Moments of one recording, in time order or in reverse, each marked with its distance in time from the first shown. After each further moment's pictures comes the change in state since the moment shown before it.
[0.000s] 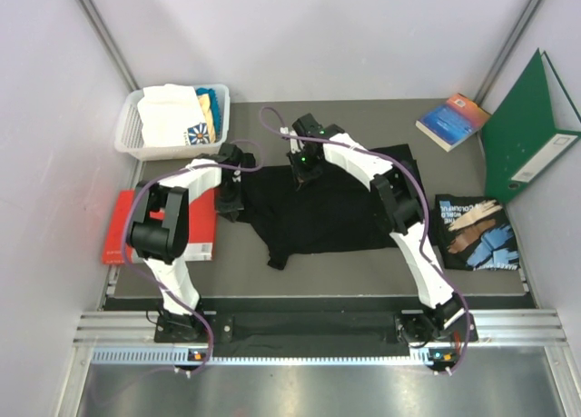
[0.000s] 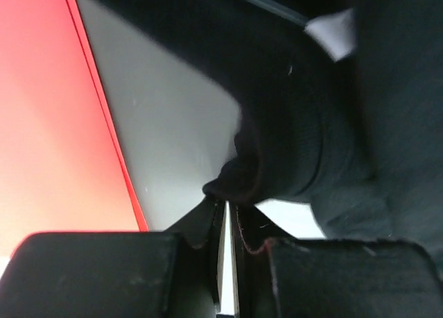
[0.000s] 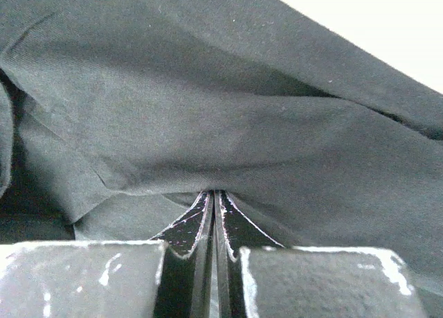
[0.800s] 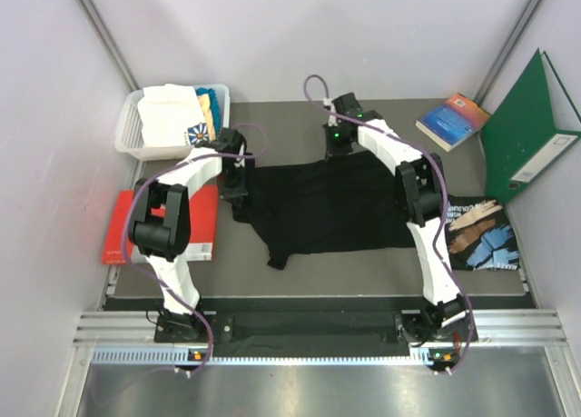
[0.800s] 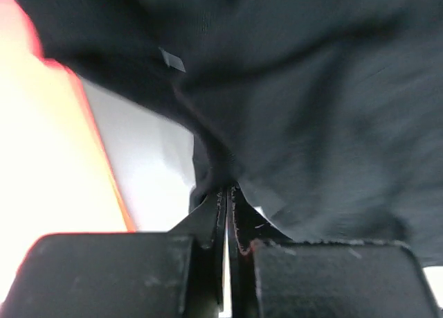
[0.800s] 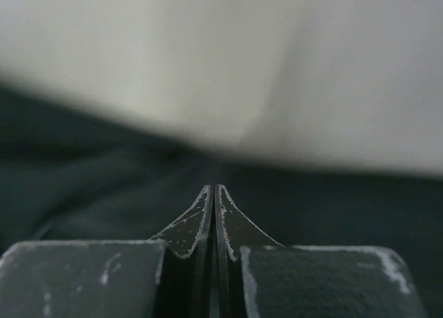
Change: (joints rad) left arm -0.003 0.031 0.134 -0.036 0.064 0.025; right arm -0.229 -0.034 -0.037 0.163 0.076 0.073
